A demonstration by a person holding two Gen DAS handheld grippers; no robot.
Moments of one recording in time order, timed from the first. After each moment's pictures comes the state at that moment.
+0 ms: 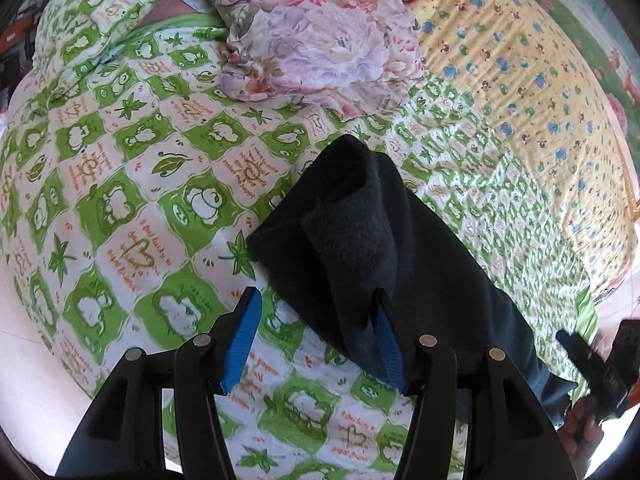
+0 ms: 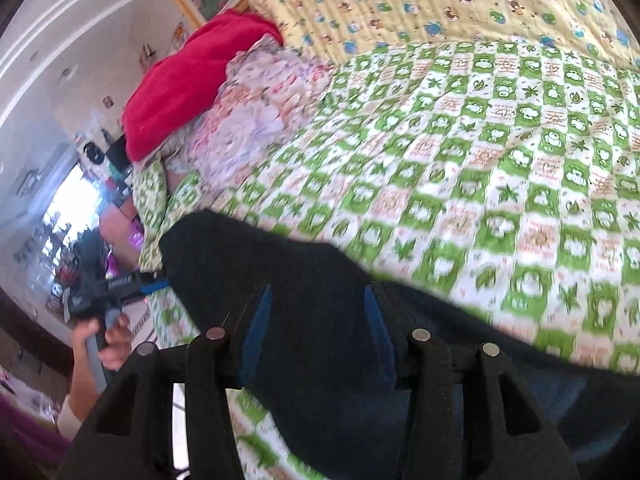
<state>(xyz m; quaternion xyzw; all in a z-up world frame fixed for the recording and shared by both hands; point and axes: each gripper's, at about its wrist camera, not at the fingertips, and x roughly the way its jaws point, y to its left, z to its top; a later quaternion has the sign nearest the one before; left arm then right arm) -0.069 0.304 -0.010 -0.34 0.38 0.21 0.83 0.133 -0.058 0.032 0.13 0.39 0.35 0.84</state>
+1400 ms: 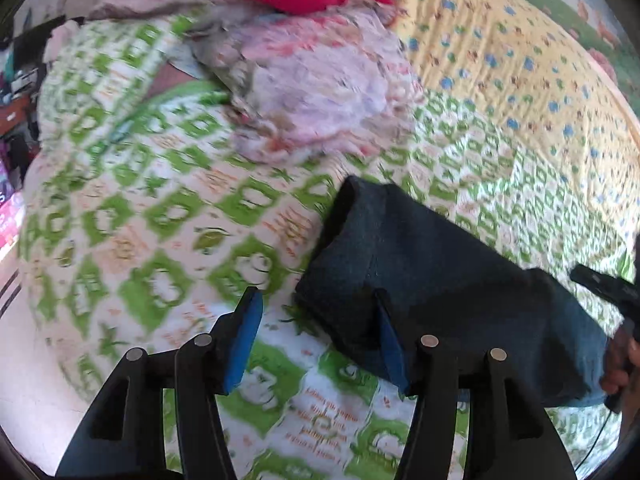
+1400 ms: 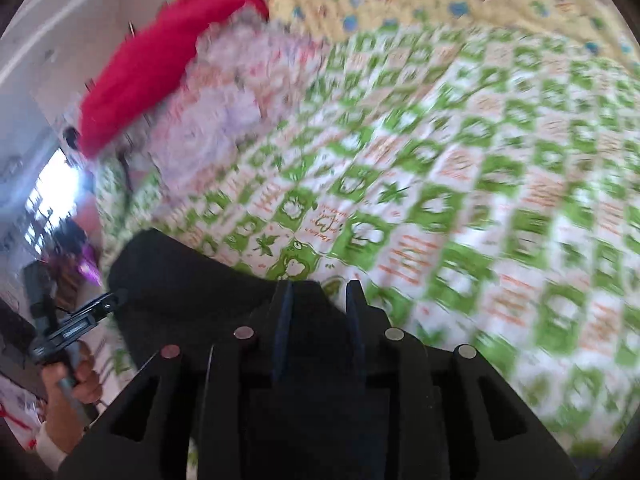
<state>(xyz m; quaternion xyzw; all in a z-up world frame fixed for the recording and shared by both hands) -0.075 0.313 -0.007 -0.22 0.34 0.26 0.88 0.200 -0.002 0.013 0.10 0.40 0.33 0.85</state>
